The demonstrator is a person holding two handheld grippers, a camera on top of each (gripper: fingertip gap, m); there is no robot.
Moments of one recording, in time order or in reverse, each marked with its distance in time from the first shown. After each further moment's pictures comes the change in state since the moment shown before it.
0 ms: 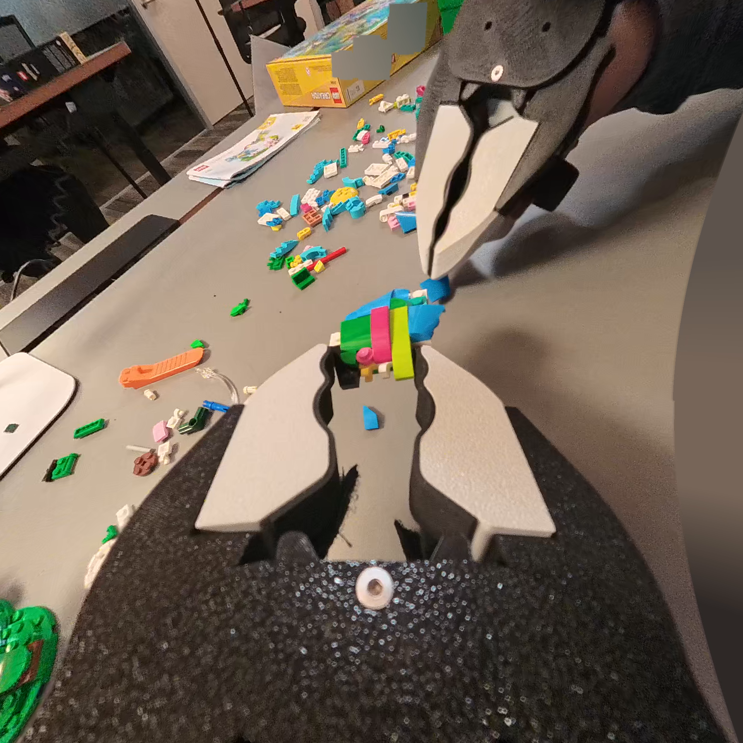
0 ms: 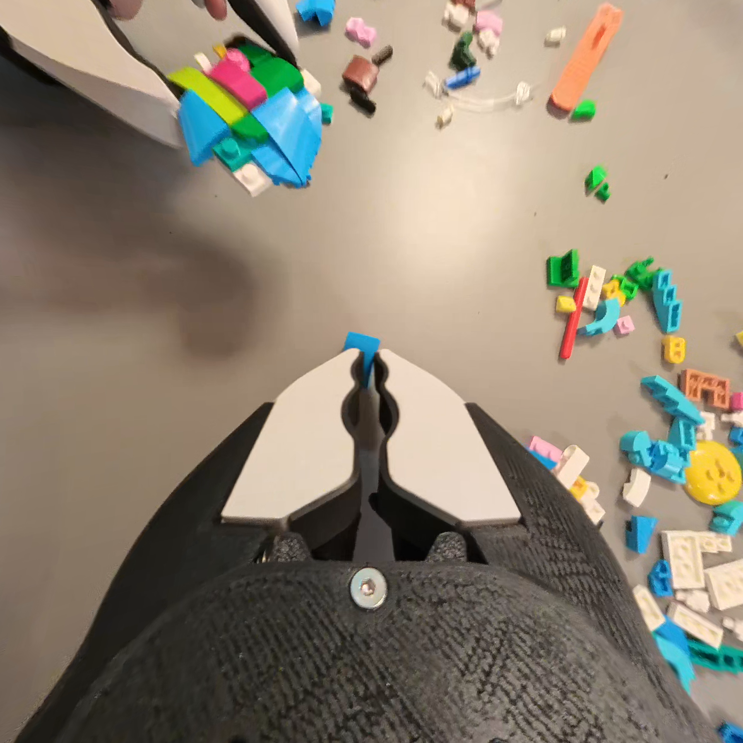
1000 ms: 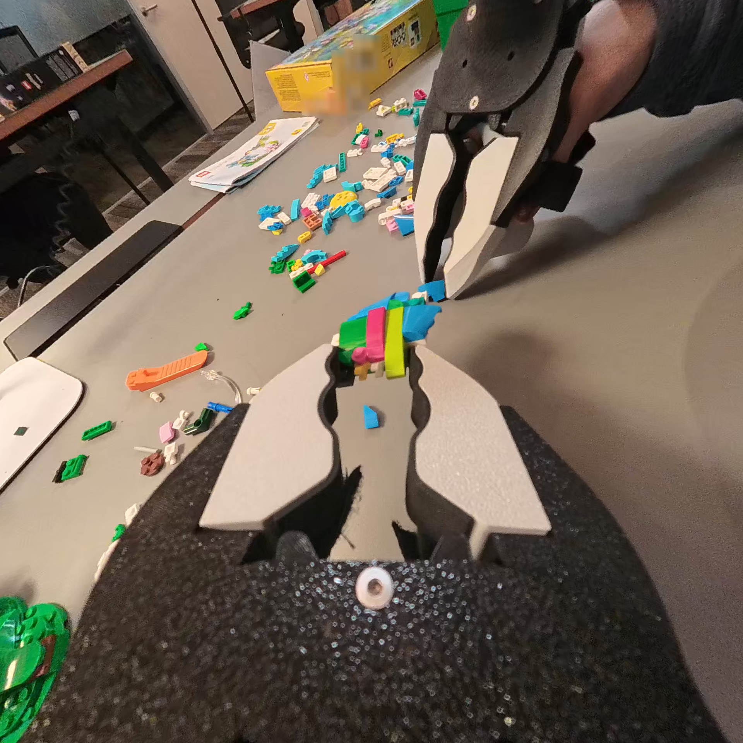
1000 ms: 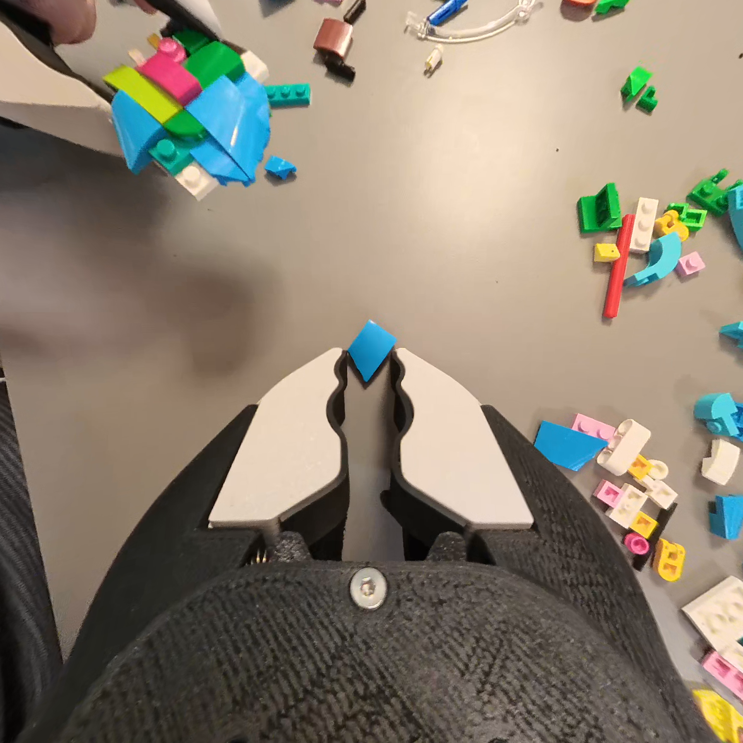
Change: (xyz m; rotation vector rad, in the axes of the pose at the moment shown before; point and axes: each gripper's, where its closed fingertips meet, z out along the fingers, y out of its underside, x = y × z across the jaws) left arm 0.000 -0.002 -0.004 0.003 0.001 0.013; right arm -0.005 0.010 0.006 -0.082 -0.059 0.211
